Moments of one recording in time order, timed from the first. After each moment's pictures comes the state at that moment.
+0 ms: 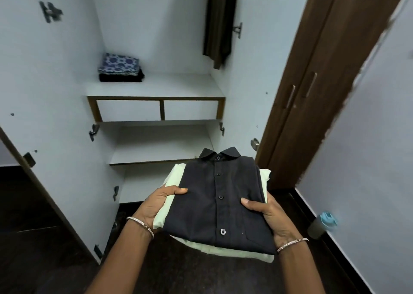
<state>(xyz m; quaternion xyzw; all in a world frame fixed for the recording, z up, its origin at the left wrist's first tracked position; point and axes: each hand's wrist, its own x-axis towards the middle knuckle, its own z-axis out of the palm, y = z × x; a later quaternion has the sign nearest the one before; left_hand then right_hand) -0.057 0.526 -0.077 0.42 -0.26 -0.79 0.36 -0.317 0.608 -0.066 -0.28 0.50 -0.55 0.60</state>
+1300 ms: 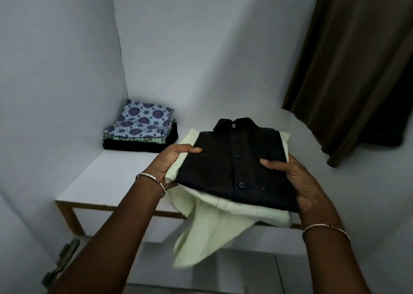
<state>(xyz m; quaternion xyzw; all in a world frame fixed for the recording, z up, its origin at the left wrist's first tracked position) 0.000 -0.221 0.035 0.39 -0.33 -0.71 0.49 -0.273 -0.196 0.034 -0.41 0.43 -0.53 0.60</state>
